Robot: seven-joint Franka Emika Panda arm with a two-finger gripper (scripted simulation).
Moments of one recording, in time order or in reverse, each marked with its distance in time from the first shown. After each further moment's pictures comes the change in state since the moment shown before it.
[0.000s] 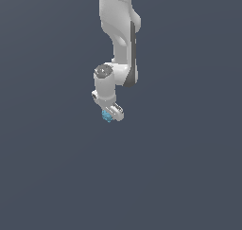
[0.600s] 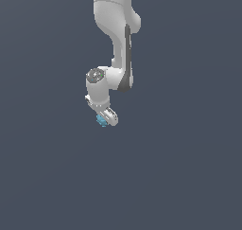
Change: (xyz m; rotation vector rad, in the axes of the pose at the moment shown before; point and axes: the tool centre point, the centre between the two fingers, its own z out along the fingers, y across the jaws) arm 0.041 -0.001 -0.001 0.000 0.001 0.001
